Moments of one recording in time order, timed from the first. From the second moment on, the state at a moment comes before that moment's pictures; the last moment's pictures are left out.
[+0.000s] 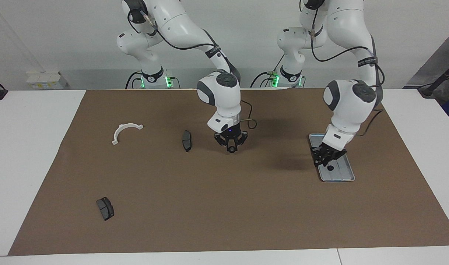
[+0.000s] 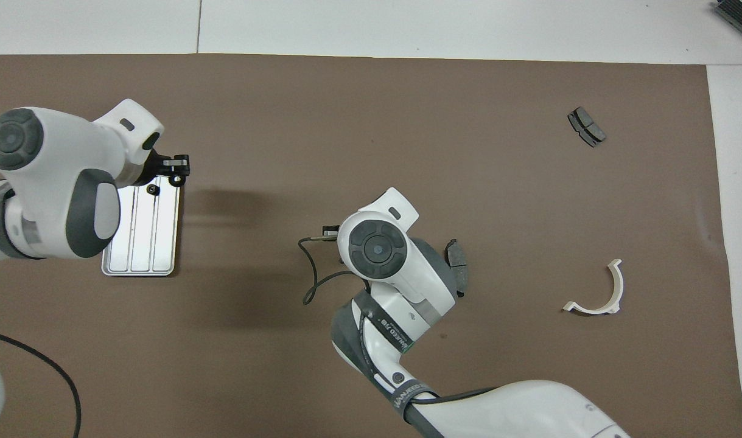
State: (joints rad) left arm -0.07 0.26 -0.14 -1.92 -0.03 2.39 -0.25; right arm 0.62 0.40 -0.01 -1.82 -0.08 2.45 0.75
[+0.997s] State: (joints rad) left arm -0.50 0.30 -0.14 -2.00 -0.03 2.62 -0.70; right arm 0.01 0.24 -0.01 -2.06 0.04 2.44 0.02
